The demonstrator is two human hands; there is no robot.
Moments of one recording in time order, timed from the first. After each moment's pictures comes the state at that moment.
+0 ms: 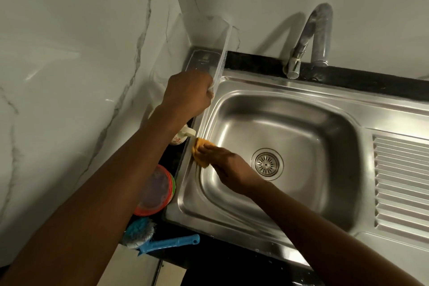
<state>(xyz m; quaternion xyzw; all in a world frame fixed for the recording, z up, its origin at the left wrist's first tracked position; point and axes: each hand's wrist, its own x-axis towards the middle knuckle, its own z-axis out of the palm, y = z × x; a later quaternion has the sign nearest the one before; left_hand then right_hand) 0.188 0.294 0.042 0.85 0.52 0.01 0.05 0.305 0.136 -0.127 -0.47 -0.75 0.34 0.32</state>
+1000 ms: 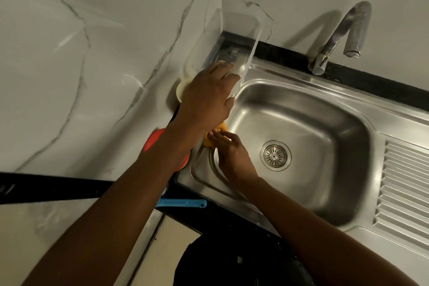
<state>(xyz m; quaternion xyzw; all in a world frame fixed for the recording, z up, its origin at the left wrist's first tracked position) 0.147 0.208 0.033 0.86 0.49 0.14 0.04 0.258 0.102 -0.120 -0.56 -0.75 0.23 0.24</state>
